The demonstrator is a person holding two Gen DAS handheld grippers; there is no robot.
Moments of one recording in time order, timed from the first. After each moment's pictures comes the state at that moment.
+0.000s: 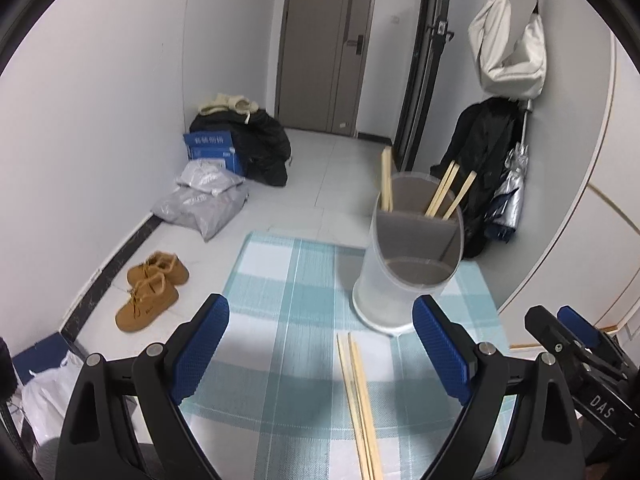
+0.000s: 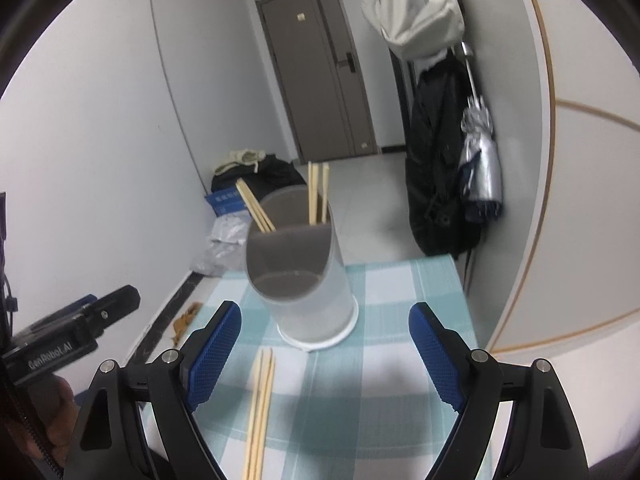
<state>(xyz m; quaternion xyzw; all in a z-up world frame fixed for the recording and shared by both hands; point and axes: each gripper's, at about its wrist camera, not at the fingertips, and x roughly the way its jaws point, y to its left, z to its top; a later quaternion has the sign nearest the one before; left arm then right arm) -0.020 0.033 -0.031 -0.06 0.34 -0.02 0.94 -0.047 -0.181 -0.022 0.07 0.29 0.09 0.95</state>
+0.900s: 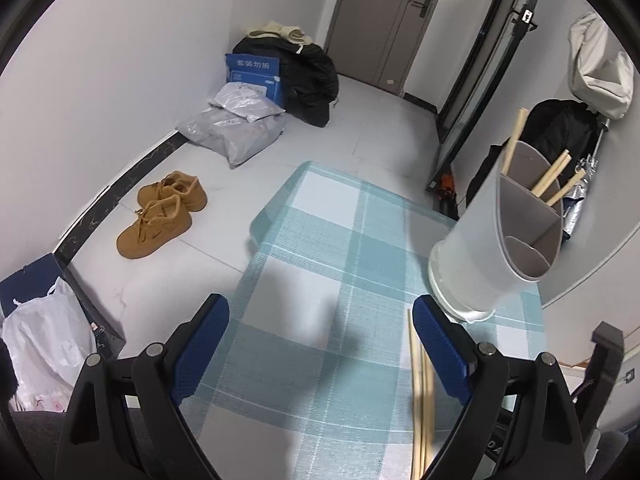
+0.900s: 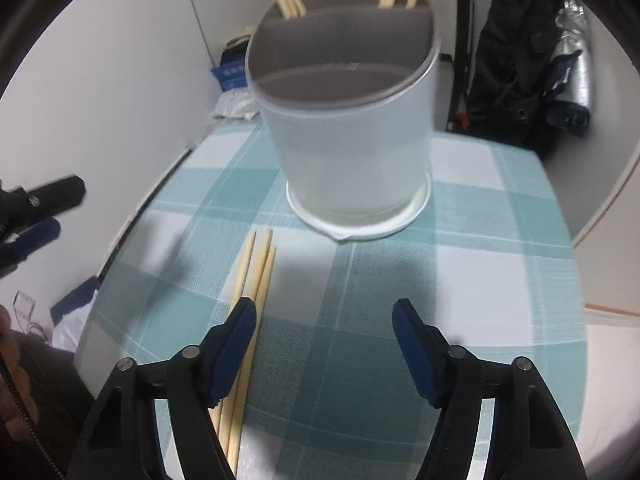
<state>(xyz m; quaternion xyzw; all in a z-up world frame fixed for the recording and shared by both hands) 0.014 0.093 -0.082 -0.15 0.43 0.03 0.89 0.016 -0.109 -0.144 -0.01 0.47 0.13 0.87</state>
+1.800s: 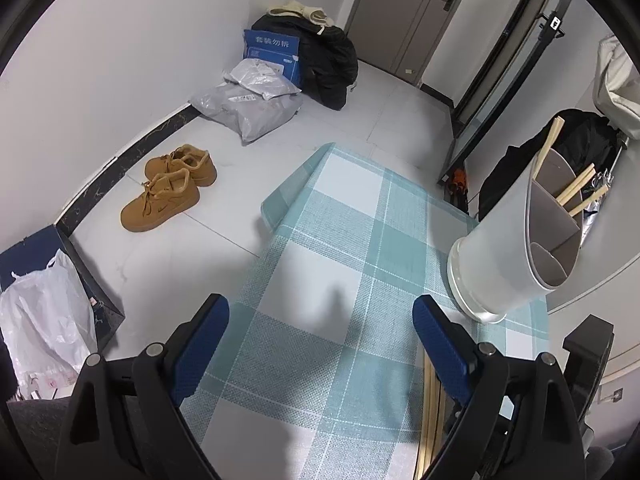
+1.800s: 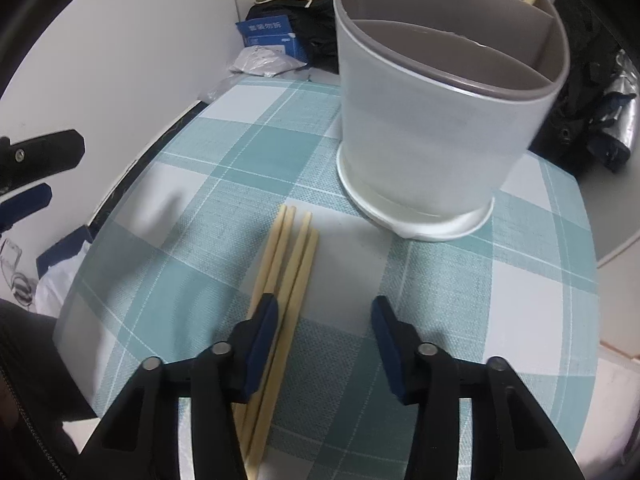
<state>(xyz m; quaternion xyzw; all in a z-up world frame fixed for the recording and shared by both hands) 0.023 0.111 -0.094 -0.18 0.46 0.05 0.87 0.031 -0.066 -0.153 -0.09 0.51 0.15 0.84</state>
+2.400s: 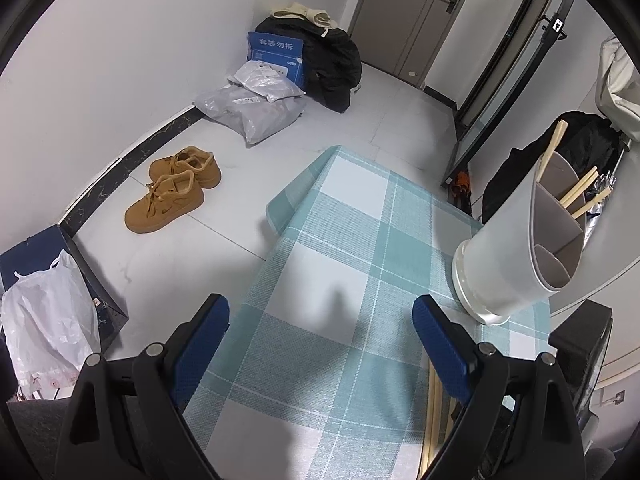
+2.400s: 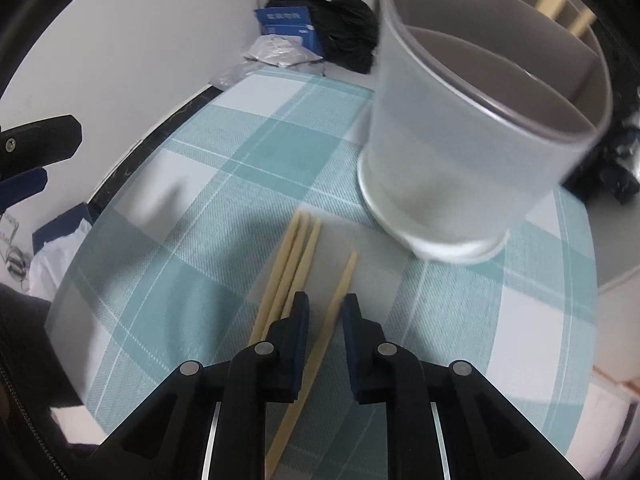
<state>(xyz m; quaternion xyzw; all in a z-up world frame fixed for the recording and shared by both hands) 0.021 0.113 -0.095 -0.18 0.45 0.06 0.87 0.039 -0.046 -0.159 -0.15 0.50 0.18 0.84</state>
